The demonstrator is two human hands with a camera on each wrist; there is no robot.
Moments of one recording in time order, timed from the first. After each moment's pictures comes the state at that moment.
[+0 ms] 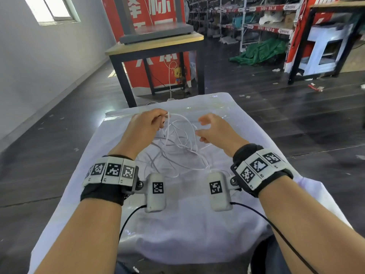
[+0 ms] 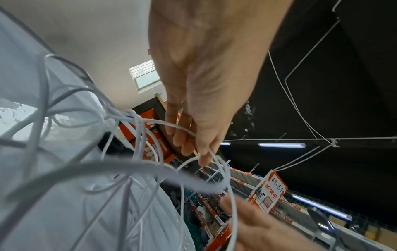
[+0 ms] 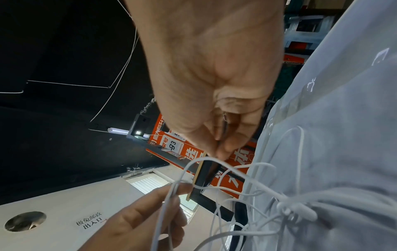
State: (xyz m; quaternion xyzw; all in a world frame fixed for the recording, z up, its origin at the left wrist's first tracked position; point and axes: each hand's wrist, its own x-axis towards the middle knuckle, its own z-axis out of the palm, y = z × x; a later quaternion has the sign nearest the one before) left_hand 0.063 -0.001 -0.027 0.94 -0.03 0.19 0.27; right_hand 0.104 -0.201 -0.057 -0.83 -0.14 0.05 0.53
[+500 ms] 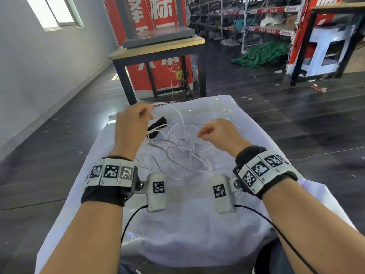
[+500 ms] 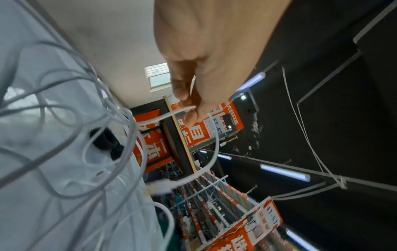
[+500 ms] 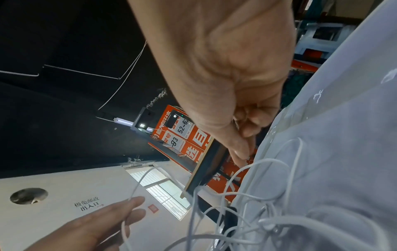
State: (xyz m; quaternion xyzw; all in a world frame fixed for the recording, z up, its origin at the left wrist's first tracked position) left_hand 0.064 0.009 -0.016 0.91 0.05 0.31 0.28; right_hand 0.109 -0.207 -0.057 -0.90 -0.19 0.01 0.40
